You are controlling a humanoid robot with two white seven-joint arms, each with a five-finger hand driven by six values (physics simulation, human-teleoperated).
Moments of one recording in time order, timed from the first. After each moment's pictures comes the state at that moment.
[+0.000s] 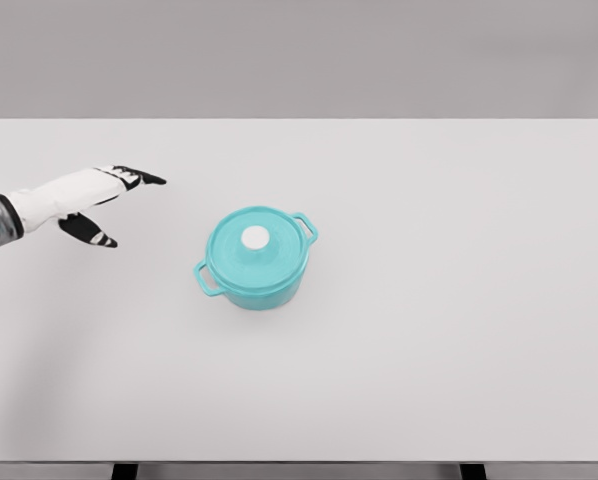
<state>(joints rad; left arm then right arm) -0.51 0.61 -0.29 -1.15 -0.47 -0.61 -0.57 0.02 0.00 0.71 -0.05 0.28 -0.16 0.10</state>
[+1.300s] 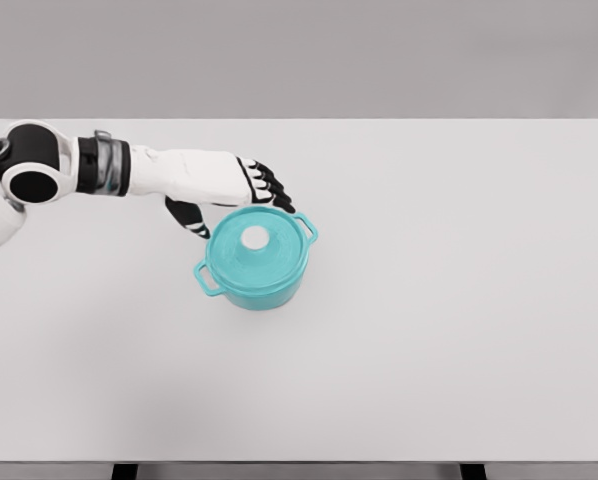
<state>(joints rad) -0.98 0.66 -0.98 -1.41 -0.25 -0.61 -0.61 0.03 0.00 0.71 -0.05 0.28 -0.16 0.10</state>
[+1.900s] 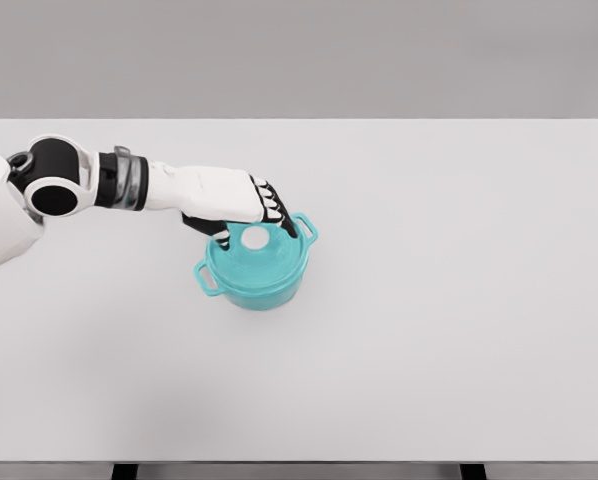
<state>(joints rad) -0.96 0.64 -1.00 -1.42 -0.28 -0.61 -0.61 0.03 0.00 0.71 -0.05 0.28 -0.16 0.10</state>
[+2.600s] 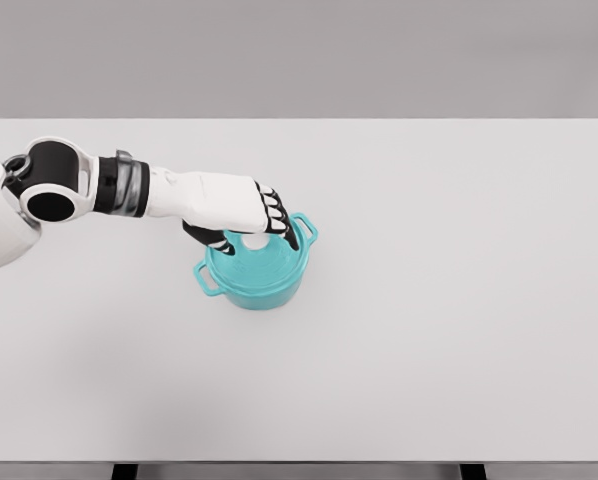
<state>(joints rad) -0.95 0.66 -1.00 -1.50 -0.29 -0.61 -0.61 0.03 0.00 0.71 -0.05 0.28 -0.16 0.10</state>
